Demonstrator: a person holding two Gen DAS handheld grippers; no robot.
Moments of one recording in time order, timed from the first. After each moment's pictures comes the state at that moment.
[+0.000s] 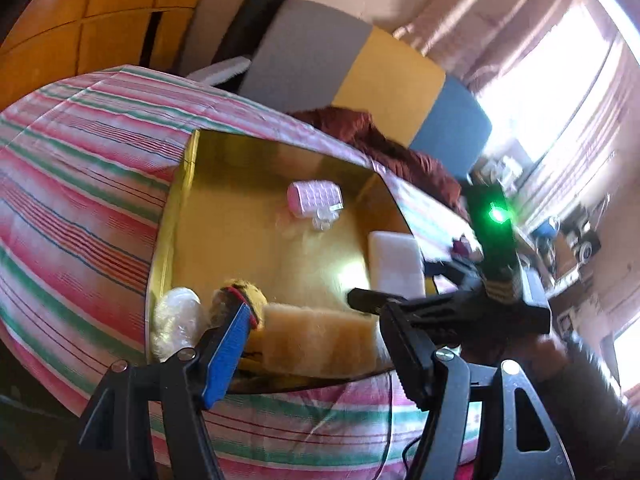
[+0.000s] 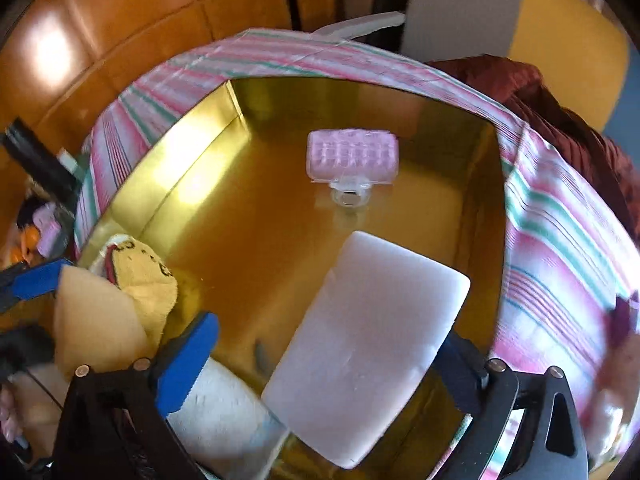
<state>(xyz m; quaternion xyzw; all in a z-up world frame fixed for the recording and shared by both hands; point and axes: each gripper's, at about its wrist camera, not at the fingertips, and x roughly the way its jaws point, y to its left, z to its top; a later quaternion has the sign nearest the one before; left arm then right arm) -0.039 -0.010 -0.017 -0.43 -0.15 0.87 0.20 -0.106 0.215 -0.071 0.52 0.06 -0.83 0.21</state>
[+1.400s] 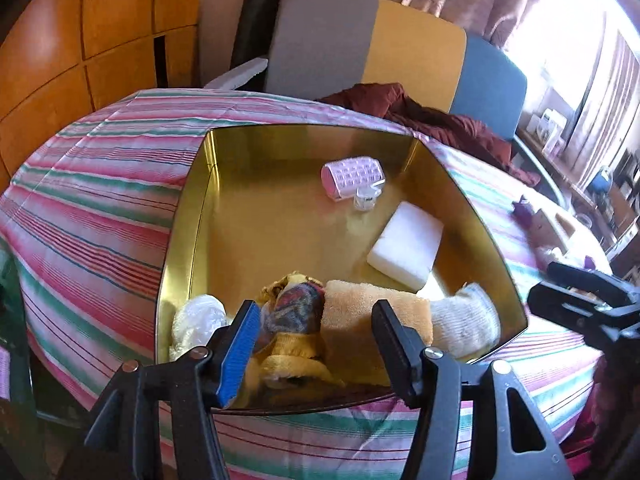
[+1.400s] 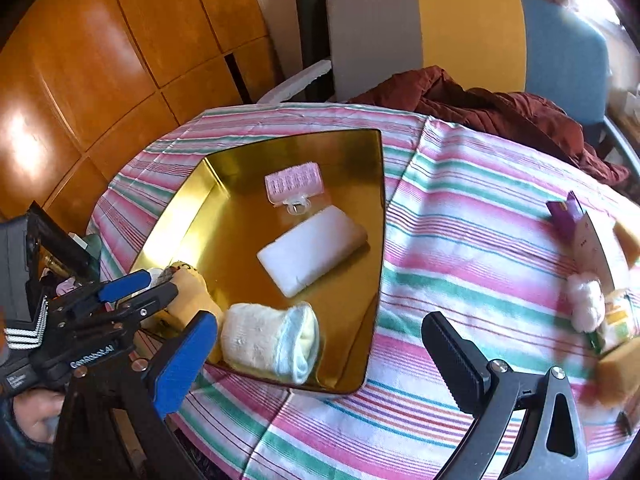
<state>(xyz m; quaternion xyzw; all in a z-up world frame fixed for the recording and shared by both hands) -0.044 0.033 -0.045 -0.45 -0.02 0.88 0.13 -0.023 0.269 -0.029 0.45 -0.05 -0.88 0.13</state>
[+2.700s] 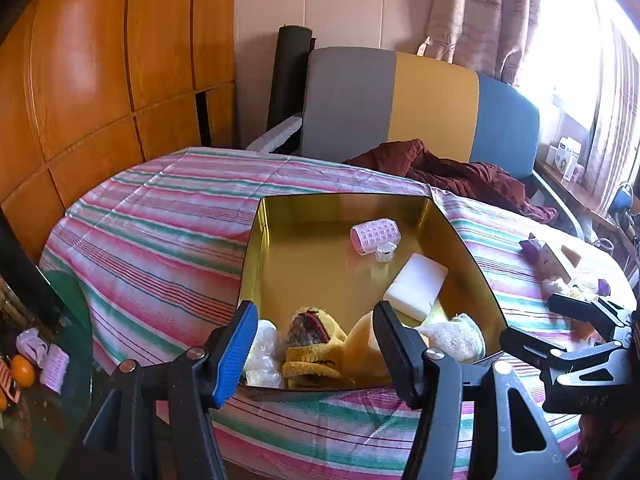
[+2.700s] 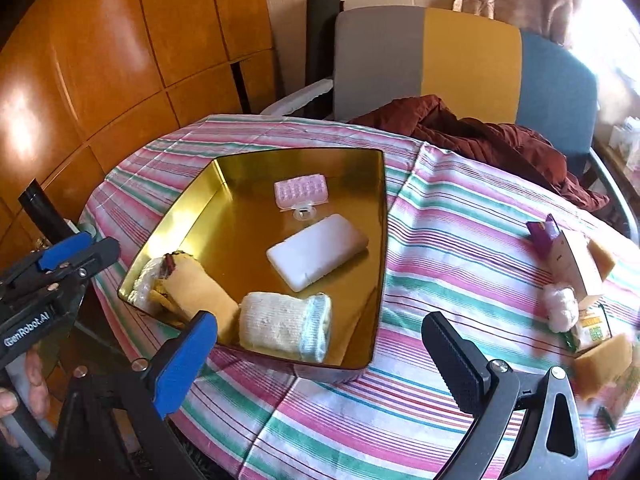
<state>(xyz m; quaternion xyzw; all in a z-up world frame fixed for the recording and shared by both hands) 0.008 0.023 0.019 -0.36 0.01 0.93 0.06 0.009 0.251 -0.014 0.41 -0.01 -0.90 0.11</state>
